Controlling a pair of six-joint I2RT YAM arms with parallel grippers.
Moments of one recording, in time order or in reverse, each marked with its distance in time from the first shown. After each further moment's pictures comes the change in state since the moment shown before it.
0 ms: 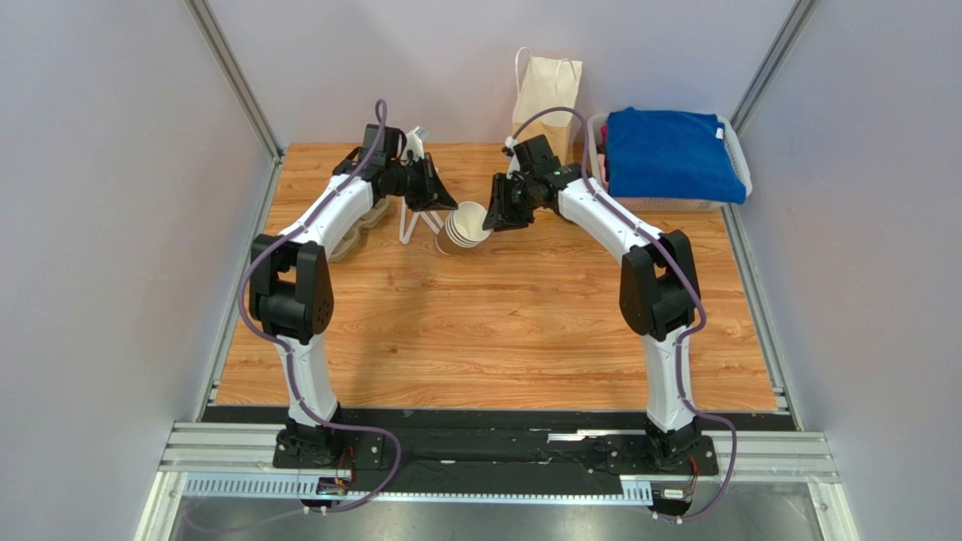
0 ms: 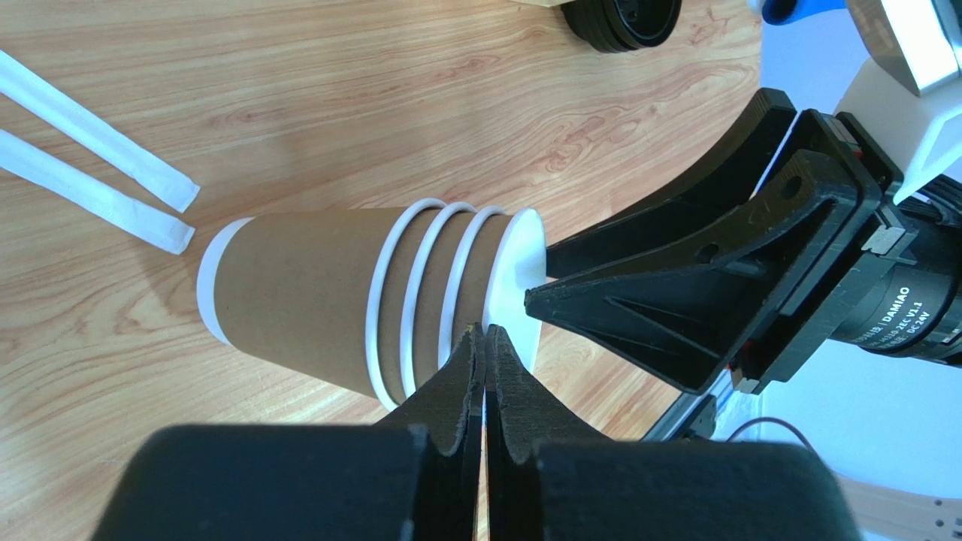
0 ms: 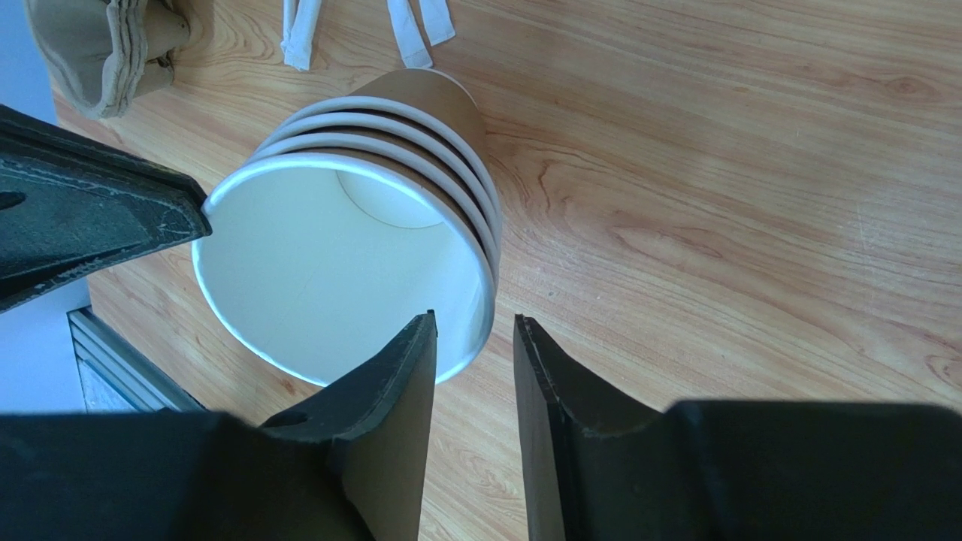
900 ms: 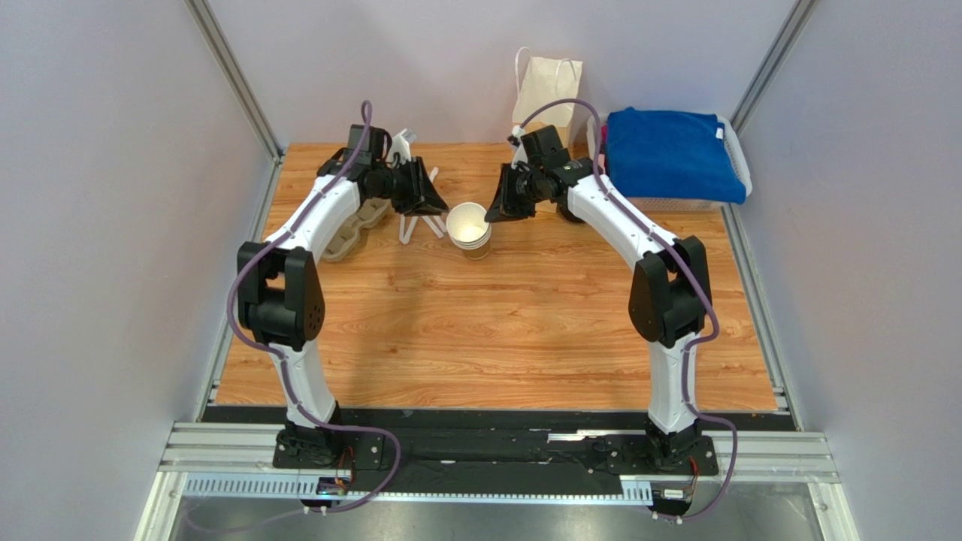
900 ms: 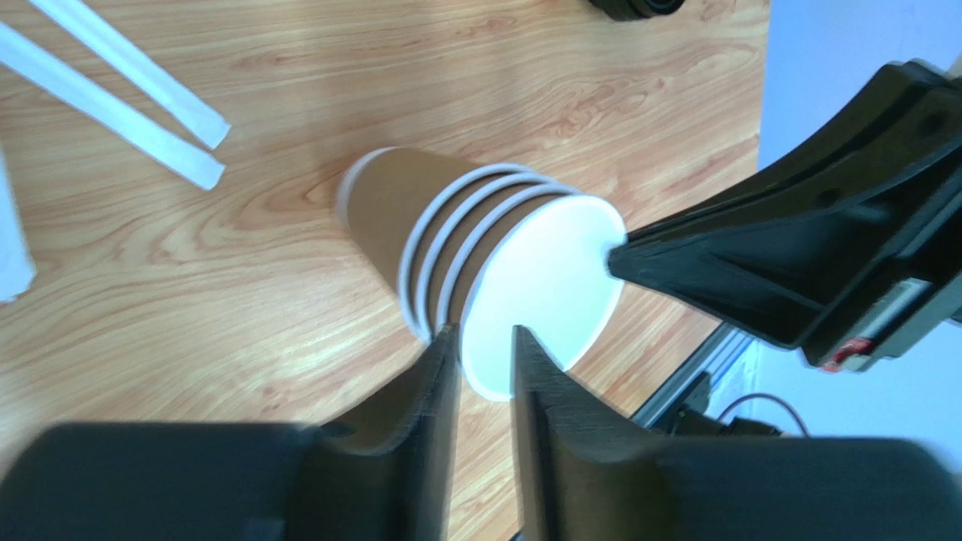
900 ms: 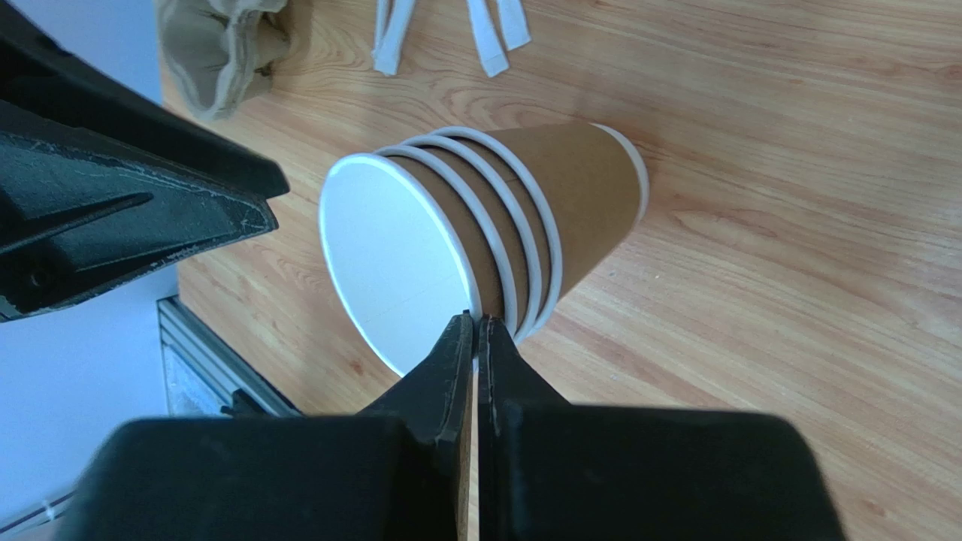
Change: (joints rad) left arm 0.041 -0.046 -0.022 -0.087 0.027 0.037; right arm -0.009 -0.060 -0.002 -0.005 -0.051 0.064
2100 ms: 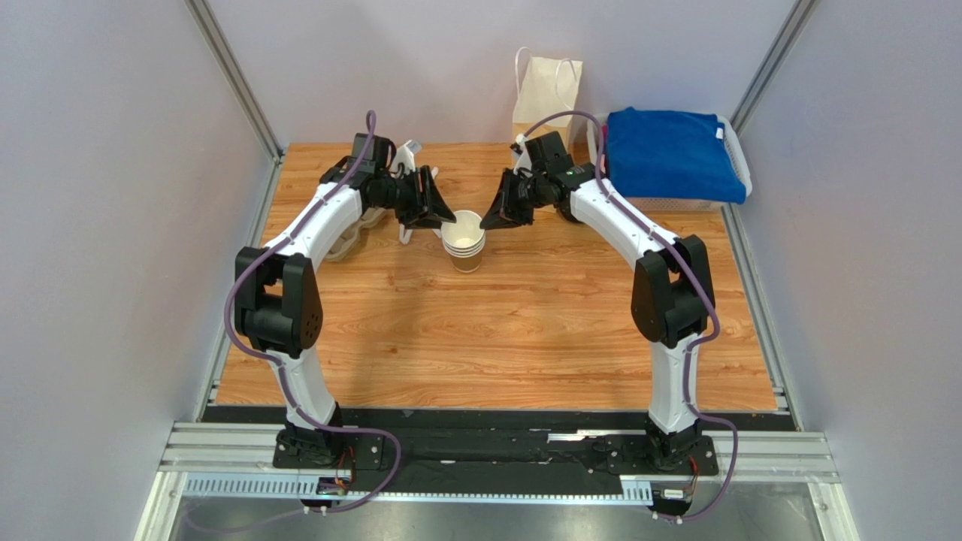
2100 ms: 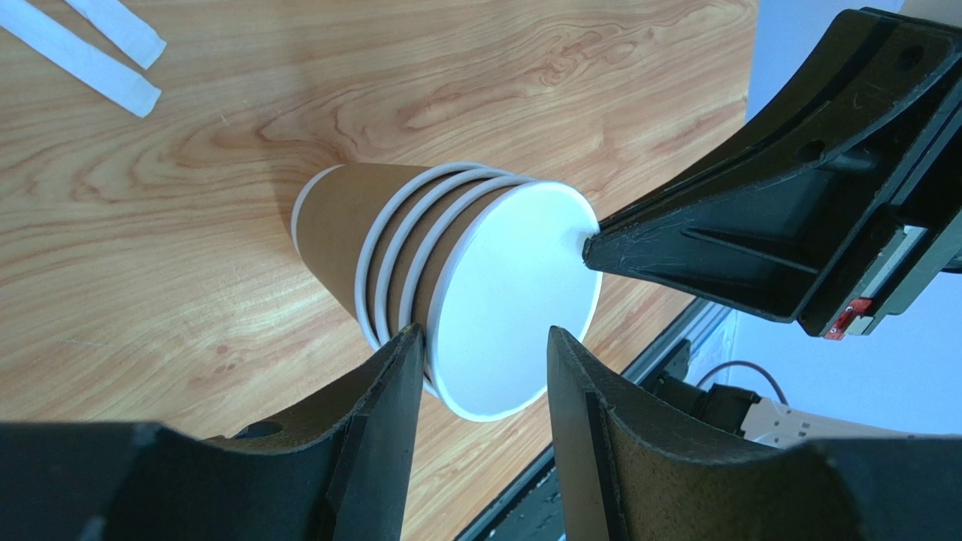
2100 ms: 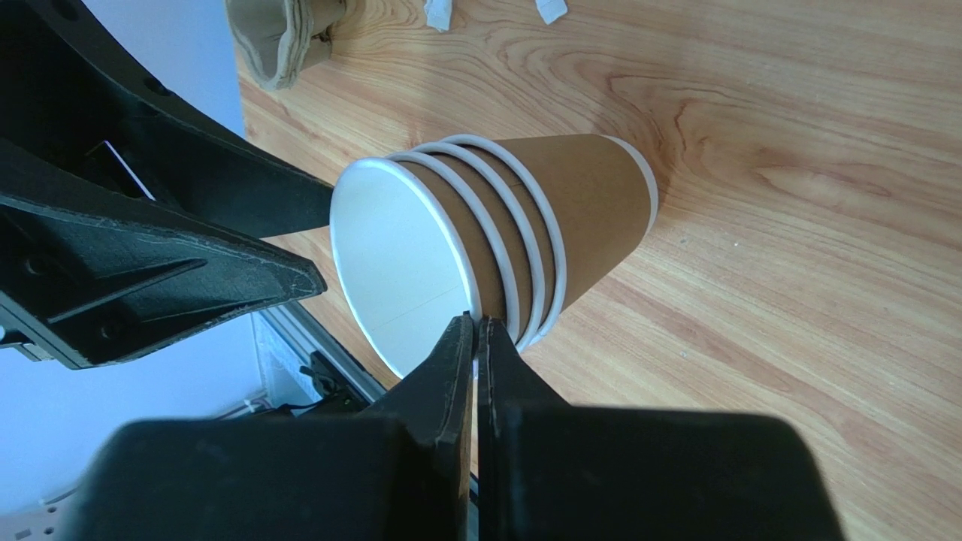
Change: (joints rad) left arm -0.025 -0.062 -0.089 -0.007 0.029 -0.023; right arm -0.011 -0.022 -0.067 0.053 -0.141 0.113
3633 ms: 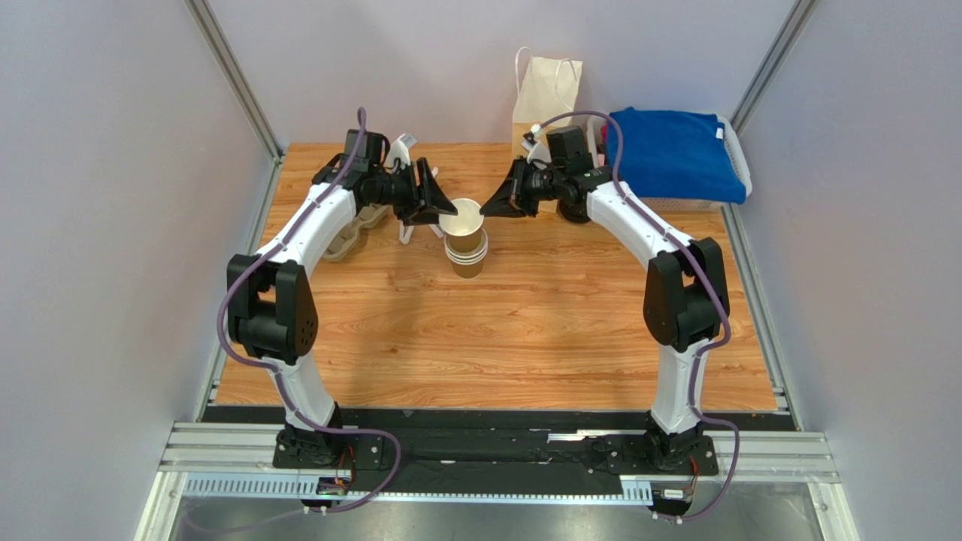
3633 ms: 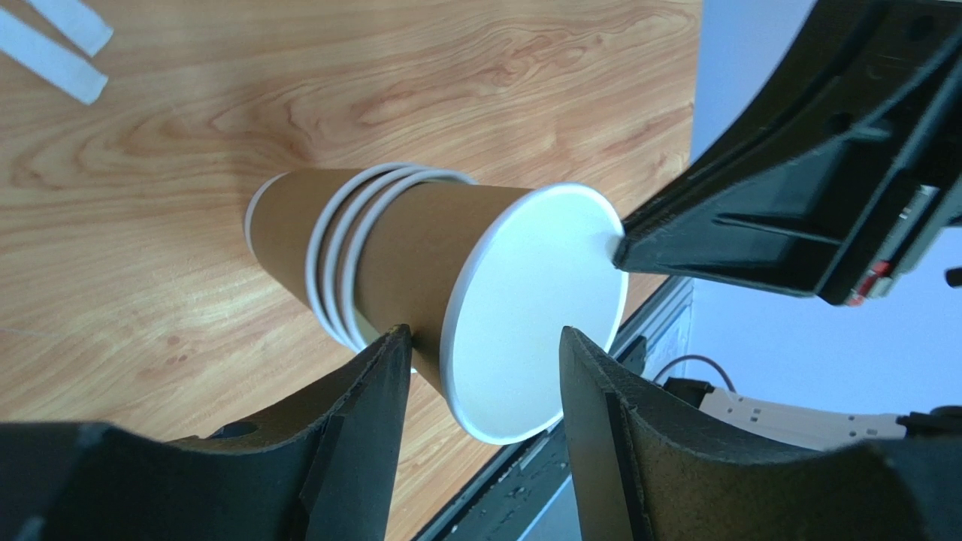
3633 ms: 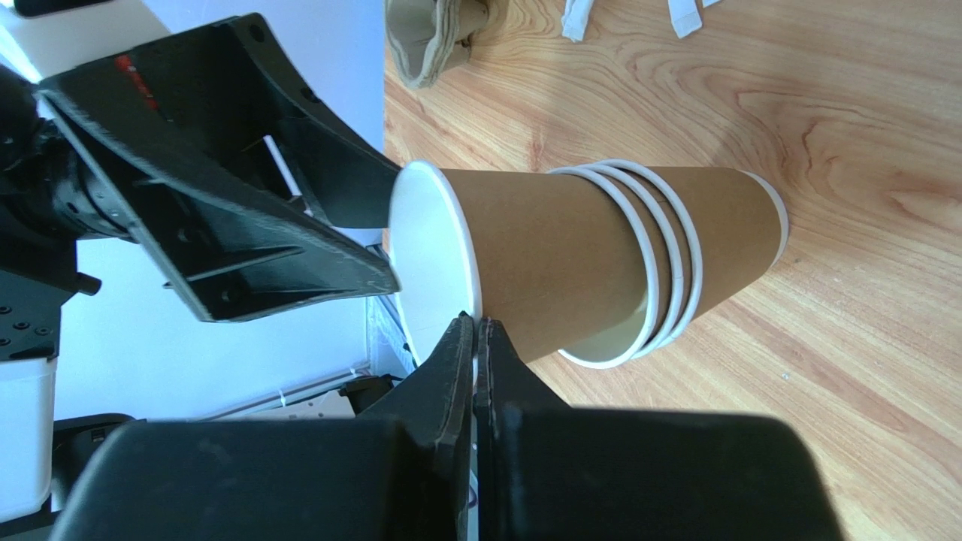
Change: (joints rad) left arm 0.010 -0.043 -0.021 0.024 0.047 -0.070; right arm -0.060 -0.058 -0.101 0.213 -0.213 0.148
